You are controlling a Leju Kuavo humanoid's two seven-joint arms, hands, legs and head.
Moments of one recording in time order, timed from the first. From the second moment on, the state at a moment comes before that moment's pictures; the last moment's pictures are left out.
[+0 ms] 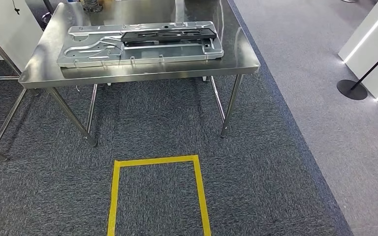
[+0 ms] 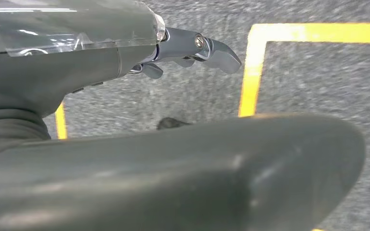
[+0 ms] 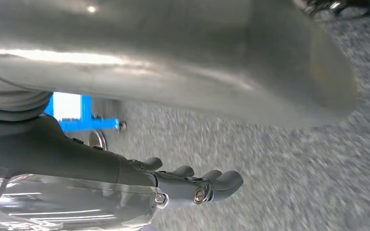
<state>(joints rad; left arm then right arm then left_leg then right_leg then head) -0.03 0.00 0.30 -0.18 0.02 -0.04 -0.31 -0.07 0.06 -1.04 -0.20 1.37 -0.16 0.04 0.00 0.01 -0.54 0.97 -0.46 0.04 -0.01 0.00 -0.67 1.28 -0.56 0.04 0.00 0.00</state>
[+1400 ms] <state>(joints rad) 0.00 0.00 0.27 -0.20 0.02 -0.01 -0.19 -0.04 0.05 -0.93 -0.22 1.11 -0.06 0.07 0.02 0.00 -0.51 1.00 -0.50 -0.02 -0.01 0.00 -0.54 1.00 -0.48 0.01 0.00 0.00</state>
